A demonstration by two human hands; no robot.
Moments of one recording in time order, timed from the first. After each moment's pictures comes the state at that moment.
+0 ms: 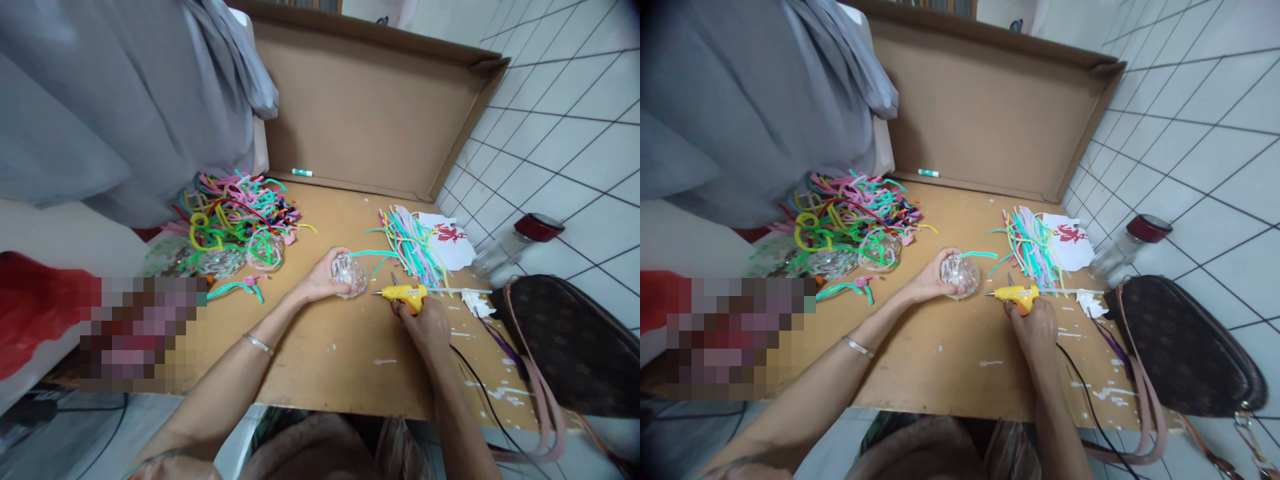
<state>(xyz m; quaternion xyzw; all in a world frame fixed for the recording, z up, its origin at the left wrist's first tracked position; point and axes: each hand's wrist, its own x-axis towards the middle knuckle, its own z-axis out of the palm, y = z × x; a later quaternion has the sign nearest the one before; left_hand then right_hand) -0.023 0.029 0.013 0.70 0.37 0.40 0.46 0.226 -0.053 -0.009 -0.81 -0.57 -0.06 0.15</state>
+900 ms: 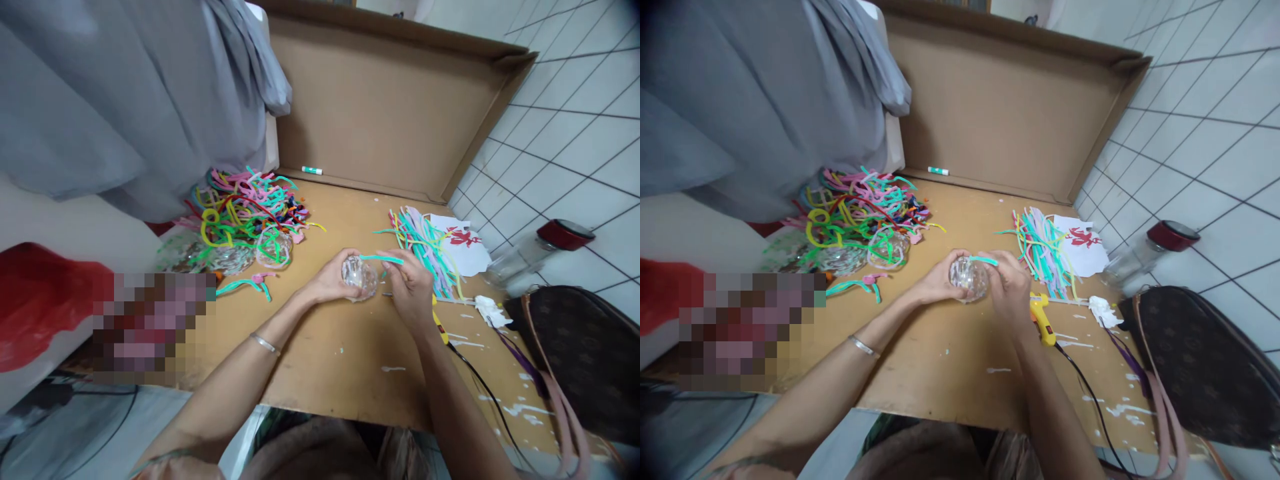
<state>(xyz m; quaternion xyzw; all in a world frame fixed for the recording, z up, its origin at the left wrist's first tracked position) -0.020 0.027 0.019 0.70 0.37 0.40 0.46 0.150 -0.016 0.072 -0.43 -0.74 0.06 0.51</state>
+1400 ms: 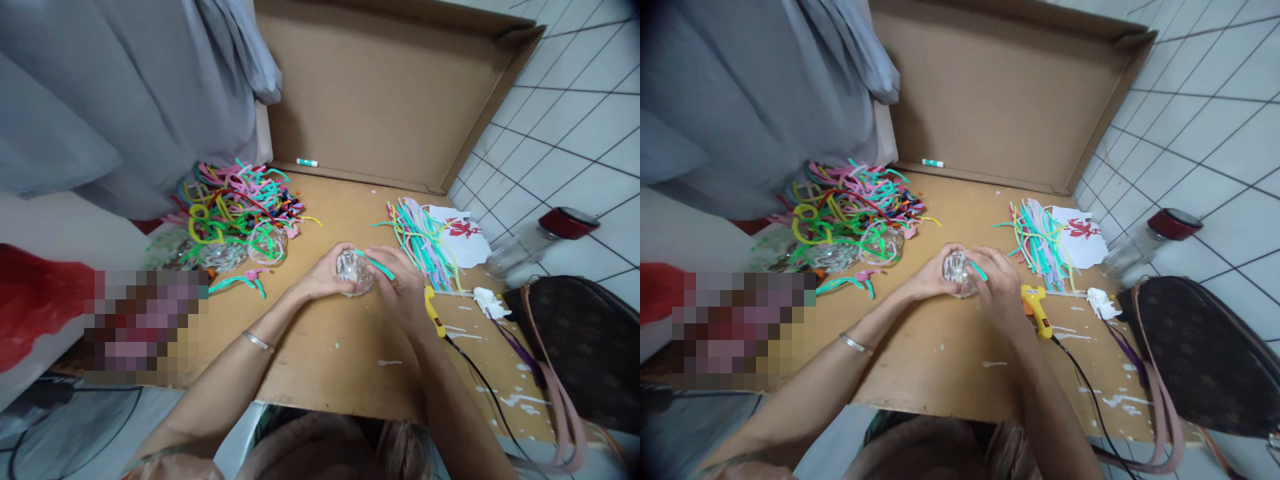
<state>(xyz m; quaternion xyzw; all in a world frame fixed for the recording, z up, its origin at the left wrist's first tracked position) -0.021 0.027 0.018 0.68 0.34 0.40 0.51 0.152 -0.020 0.065 -0.39 -0.79 0.01 0.47</state>
